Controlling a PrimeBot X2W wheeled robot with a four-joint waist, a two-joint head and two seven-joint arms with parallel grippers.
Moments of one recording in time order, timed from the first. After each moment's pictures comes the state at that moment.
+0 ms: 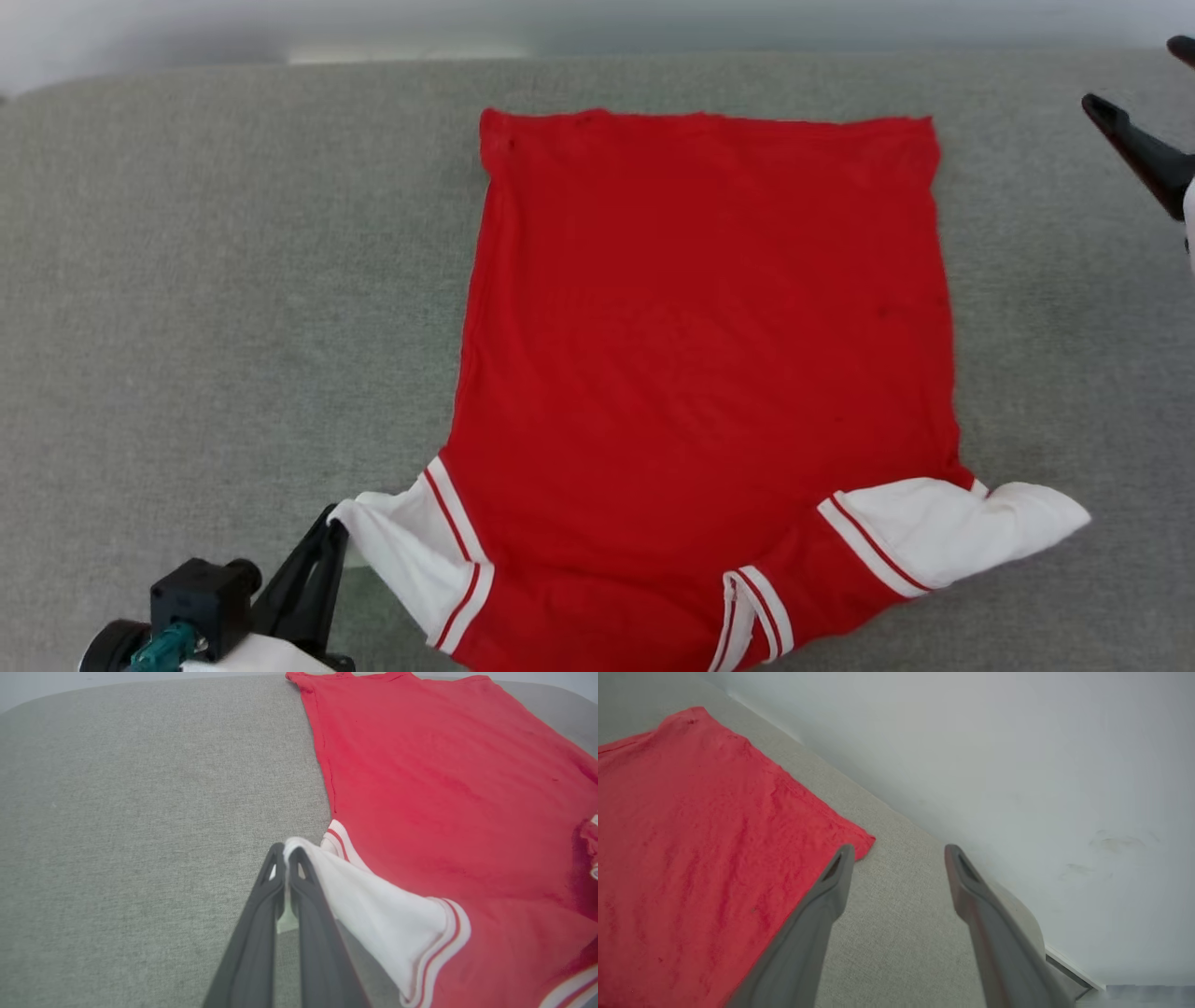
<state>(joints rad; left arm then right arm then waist) -0.02 0.82 -0.68 -0.23 -0.84 0.42 -0.25 -0.89 -0.85 0.60 0.15 0.63 0.13 0.43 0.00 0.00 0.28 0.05</state>
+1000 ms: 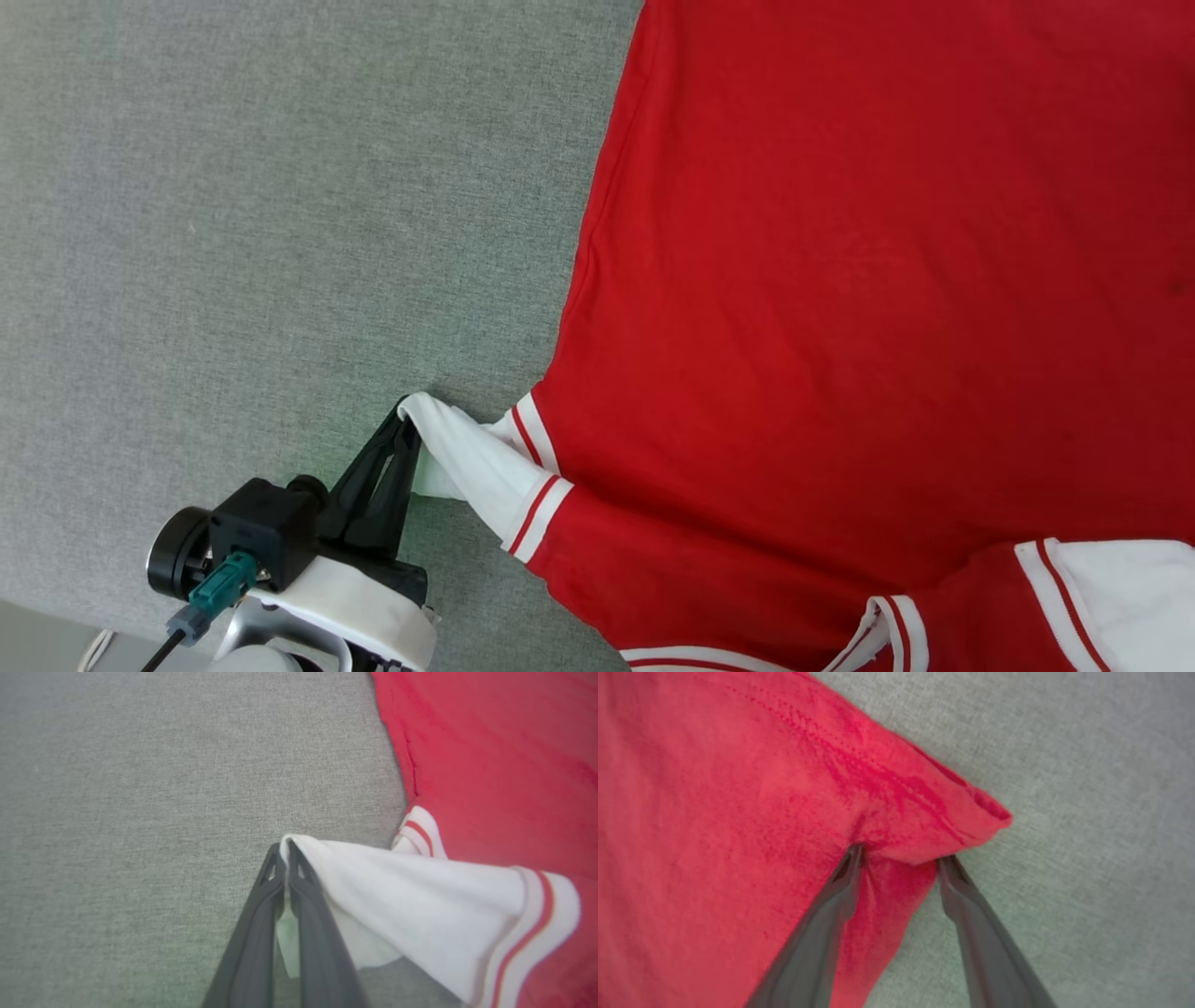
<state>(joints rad) -0.23 0.70 -0.71 -0.23 -0.73 0.39 -0.25 -1.21 -0.75 0.62 0.53 0.80 0.13 1.04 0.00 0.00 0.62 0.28</state>
